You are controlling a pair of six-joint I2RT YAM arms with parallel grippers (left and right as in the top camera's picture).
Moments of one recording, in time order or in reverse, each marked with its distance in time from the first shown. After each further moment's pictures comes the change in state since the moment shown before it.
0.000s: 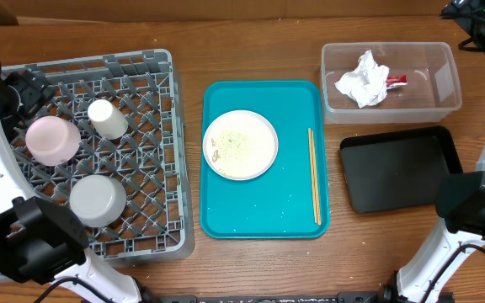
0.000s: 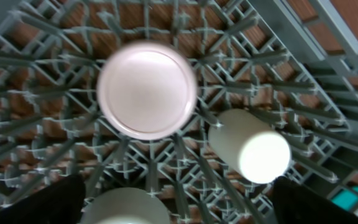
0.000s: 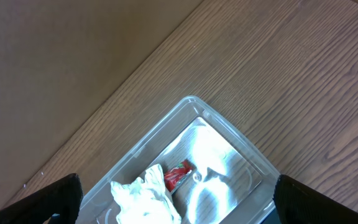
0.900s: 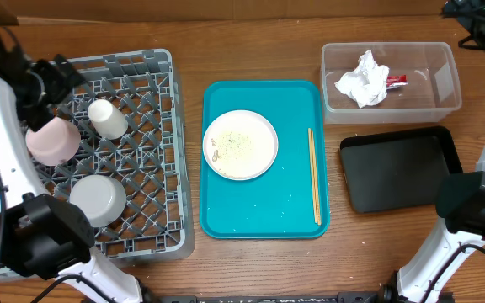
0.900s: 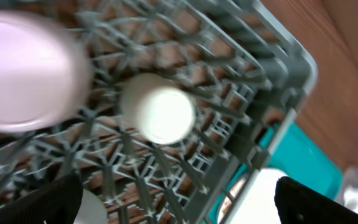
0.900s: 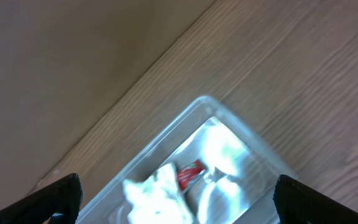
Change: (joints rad) left arm -0.092 0.003 0.000 0.016 0.252 0.065; right arm 0.000 0.000 0.000 0.023 -0.044 0.006
